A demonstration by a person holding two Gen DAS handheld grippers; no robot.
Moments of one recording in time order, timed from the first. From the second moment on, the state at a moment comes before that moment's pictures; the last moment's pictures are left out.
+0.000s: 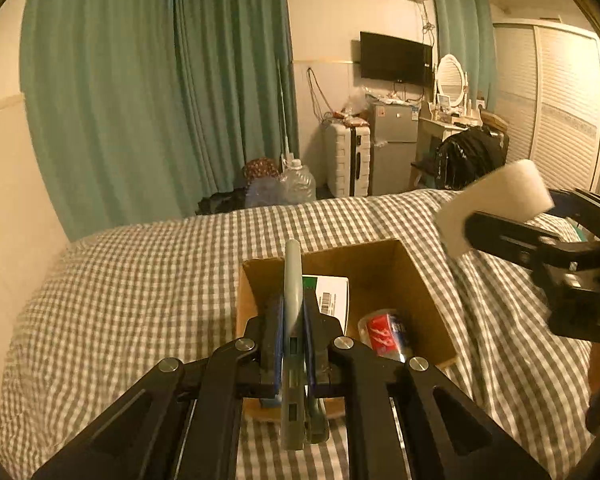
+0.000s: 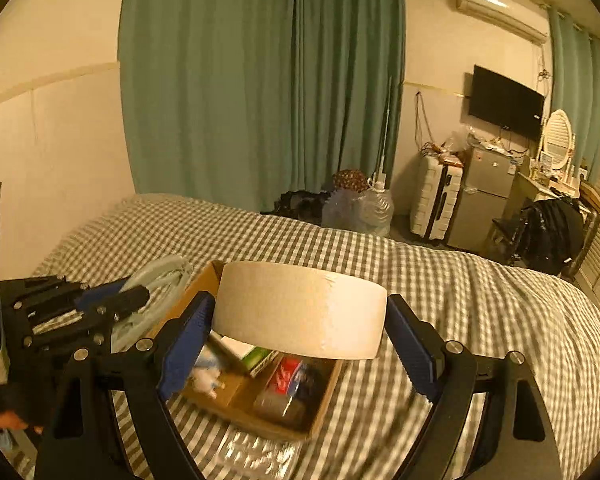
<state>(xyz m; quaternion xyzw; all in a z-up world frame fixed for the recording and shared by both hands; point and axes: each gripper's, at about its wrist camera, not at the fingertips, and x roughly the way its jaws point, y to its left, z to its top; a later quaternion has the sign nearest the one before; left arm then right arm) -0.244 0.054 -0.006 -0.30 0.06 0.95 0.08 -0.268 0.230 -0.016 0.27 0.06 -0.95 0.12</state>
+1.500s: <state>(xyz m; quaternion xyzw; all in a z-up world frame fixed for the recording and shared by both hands) -0.089 0.008 0.038 -0.25 0.03 0.96 0.07 -0.085 0.233 0.033 0.23 0.05 -0.97 0.10</state>
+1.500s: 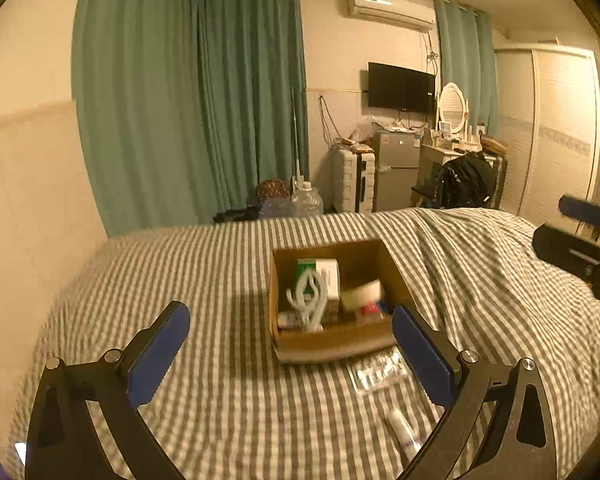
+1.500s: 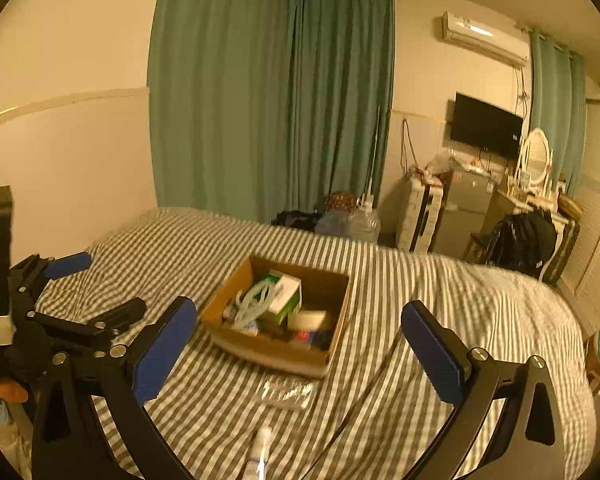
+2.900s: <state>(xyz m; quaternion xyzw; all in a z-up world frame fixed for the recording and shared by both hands) -0.101 0.039 -0.151 -0.41 0.05 0.91 0.05 -0.129 0.247 -0.149 0.42 0.07 -0.90 0.07</state>
